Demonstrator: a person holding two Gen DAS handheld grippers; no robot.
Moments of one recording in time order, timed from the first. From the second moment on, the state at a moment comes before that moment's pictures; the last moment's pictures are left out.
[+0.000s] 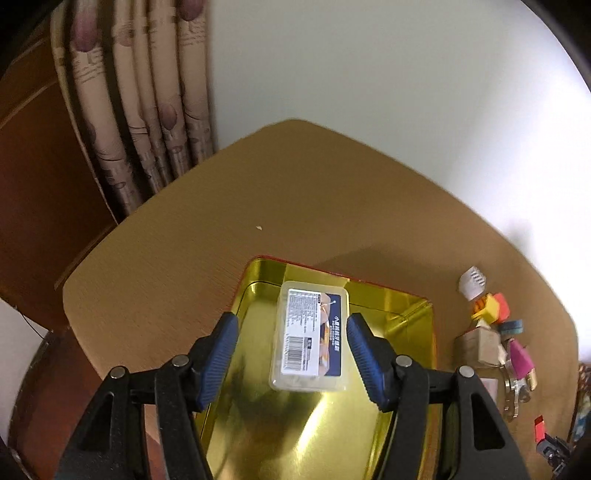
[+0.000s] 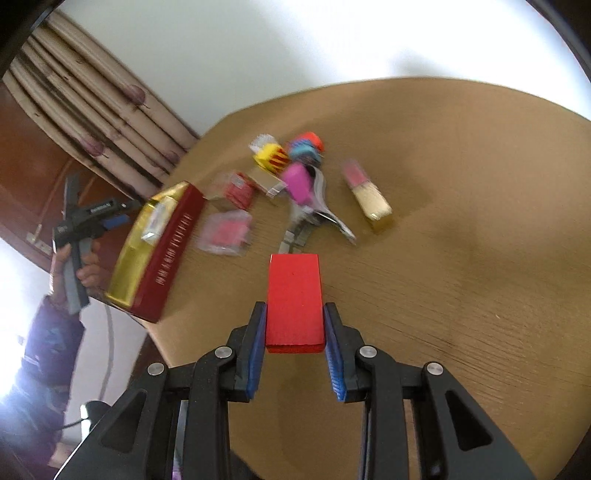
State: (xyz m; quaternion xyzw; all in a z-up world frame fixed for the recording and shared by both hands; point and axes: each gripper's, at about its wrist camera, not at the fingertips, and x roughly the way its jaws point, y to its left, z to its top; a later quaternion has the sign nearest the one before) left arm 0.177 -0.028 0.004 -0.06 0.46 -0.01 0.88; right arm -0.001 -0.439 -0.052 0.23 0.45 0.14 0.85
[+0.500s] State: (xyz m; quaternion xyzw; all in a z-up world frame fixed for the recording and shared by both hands) left arm 0.008 0.014 -0.006 -0.09 0.41 0.04 0.90; right arm 0.109 -0.267 0.015 0.20 0.44 0.28 0.83
